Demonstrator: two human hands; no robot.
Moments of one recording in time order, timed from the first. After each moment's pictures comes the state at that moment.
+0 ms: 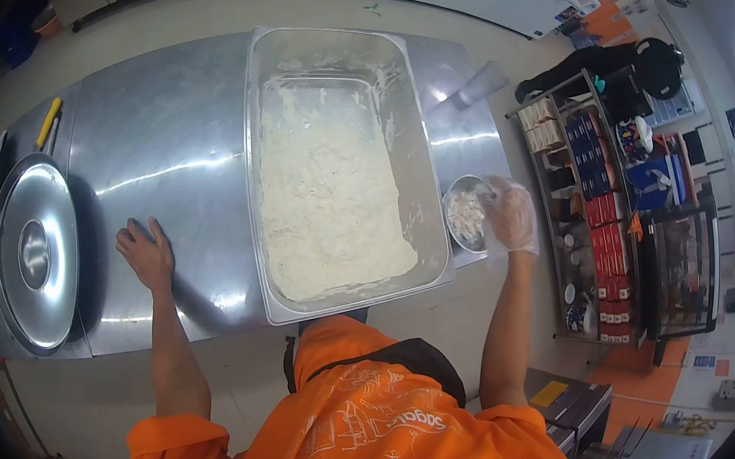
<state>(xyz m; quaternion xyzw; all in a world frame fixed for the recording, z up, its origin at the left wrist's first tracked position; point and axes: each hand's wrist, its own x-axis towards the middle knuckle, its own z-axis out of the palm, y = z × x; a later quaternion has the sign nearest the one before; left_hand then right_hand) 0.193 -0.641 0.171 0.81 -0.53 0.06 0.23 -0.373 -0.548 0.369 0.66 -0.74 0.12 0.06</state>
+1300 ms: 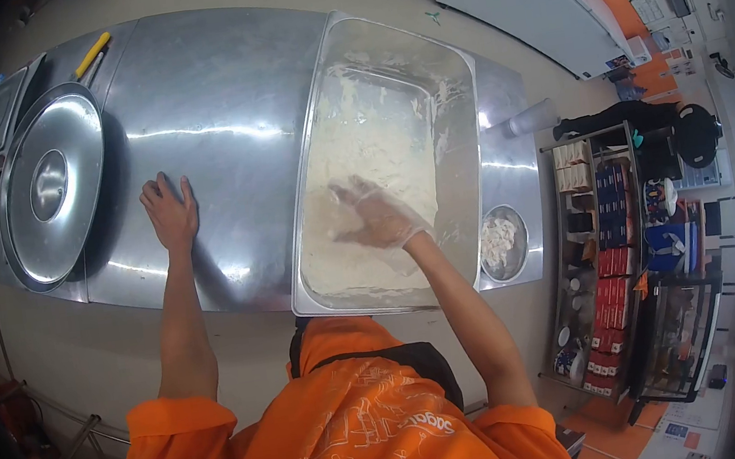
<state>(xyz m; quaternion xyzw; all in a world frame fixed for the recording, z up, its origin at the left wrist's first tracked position) 0.197 -0.641 0.175 0.82 -0.52 0.03 0.22 -0.163 -0.640 0.277 0.87 -0.44 0.00 -0.22</state>
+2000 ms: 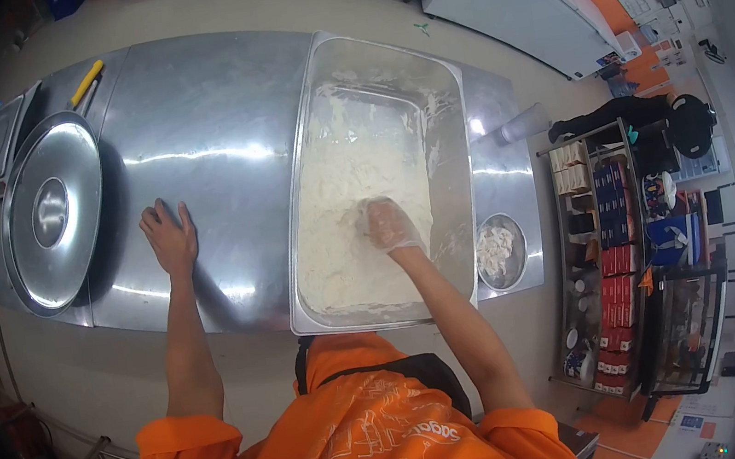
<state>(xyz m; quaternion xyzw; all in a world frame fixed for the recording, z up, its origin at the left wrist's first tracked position) 0.195 -0.641 0.177 0.82 -0.52 0.04 0.24 -0.227 -0.638 0.164 0.84 -0.53 -0.07 0.08</state>
